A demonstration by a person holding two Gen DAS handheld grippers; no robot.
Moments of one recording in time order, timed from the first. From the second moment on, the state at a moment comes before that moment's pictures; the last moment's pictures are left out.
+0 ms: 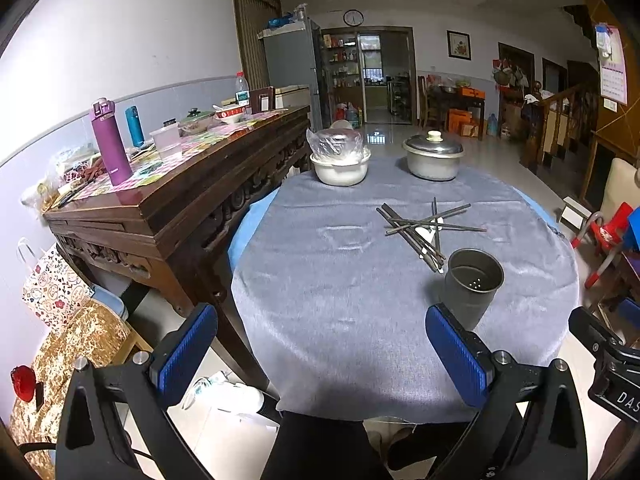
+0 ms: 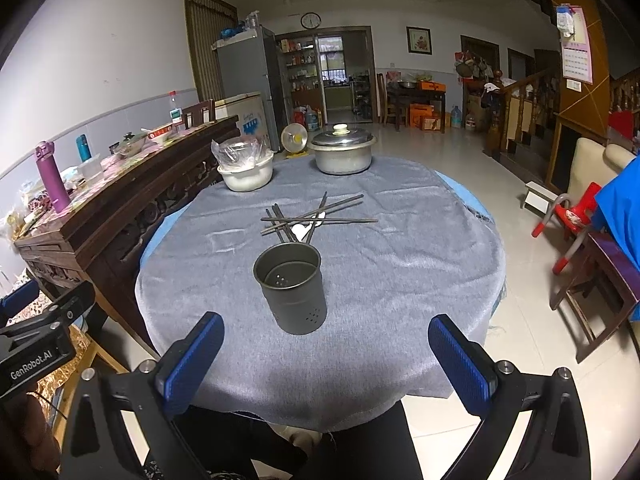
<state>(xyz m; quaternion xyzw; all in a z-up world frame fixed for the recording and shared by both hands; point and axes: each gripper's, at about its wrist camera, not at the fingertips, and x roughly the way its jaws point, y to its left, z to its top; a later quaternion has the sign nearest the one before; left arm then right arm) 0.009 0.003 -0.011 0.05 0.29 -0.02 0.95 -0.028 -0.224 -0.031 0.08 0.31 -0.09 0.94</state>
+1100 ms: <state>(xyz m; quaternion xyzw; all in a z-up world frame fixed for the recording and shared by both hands) 0.088 0.013 -0.036 0.04 0.36 -0.03 0.93 0.031 -0.285 -0.037 0.16 0.33 -0.07 0.93</state>
